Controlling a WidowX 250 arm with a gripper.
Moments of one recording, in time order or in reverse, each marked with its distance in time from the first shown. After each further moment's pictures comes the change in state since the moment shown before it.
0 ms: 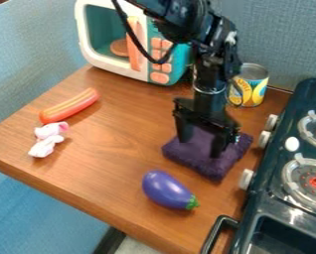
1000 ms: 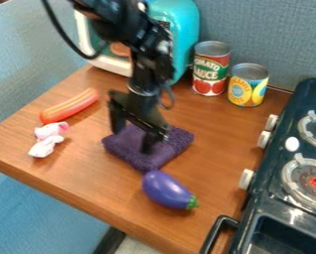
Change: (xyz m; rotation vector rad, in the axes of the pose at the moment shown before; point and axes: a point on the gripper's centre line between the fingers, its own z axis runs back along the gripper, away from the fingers) arm -0.050 0.101 0.004 0.228 0.014 0.090
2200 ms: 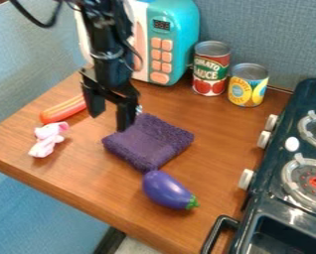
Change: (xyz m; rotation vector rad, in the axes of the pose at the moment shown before) arm -0.016 0.031 0.030 -0.217 0.046 -0.056
